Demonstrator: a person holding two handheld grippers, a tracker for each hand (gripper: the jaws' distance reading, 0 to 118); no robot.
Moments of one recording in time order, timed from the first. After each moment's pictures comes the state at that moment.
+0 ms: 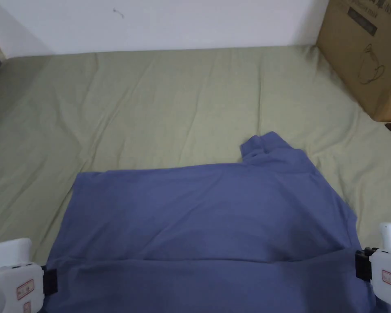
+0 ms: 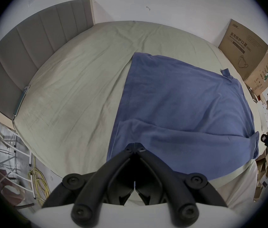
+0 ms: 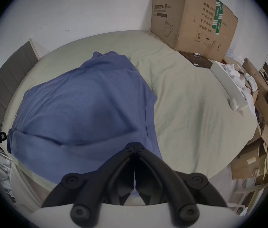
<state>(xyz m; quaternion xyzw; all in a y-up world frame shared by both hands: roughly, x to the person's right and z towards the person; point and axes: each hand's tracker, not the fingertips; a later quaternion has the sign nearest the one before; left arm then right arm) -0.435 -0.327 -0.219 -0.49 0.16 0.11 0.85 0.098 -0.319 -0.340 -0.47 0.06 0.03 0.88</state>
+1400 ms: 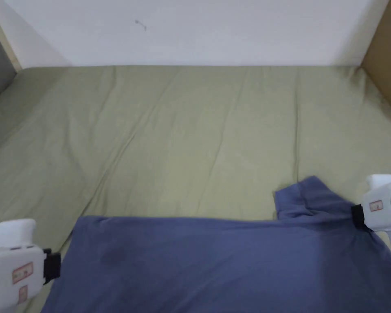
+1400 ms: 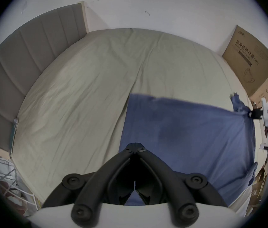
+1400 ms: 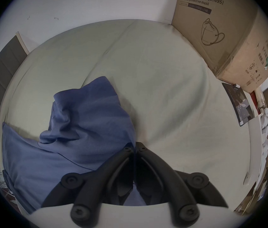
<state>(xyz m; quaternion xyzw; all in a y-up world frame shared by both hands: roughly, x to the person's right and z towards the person) -0.488 -0.308 -0.370 -0.47 0.15 0.11 0.86 0.041 -0.354 -0.644 -0.52 0.09 0.08 0.85</state>
